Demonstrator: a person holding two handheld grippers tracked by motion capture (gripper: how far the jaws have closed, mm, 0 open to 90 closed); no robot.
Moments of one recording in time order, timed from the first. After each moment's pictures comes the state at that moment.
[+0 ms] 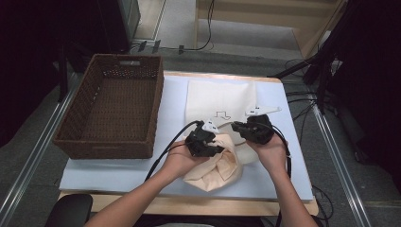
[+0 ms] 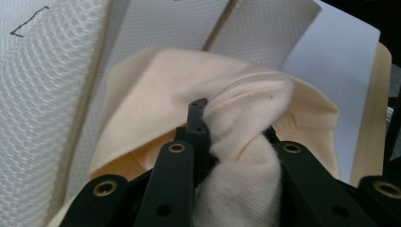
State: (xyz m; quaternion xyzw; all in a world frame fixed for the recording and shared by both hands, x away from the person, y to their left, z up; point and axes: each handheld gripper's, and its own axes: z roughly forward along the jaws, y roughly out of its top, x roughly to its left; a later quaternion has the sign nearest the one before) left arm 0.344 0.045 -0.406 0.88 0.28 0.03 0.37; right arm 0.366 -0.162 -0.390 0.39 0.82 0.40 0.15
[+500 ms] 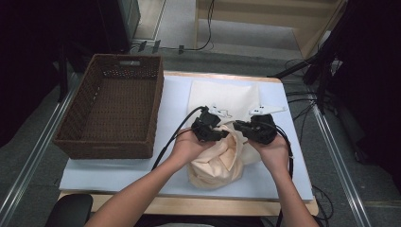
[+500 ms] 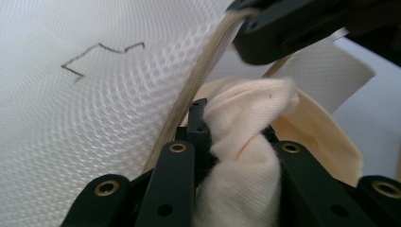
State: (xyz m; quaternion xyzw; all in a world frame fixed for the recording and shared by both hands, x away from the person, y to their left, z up) left arm 0.379 0.028 -0.402 0.87 0.31 0.05 0.38; right arm 0.362 -0.168 -0.384 0.39 0.81 0.42 0.14
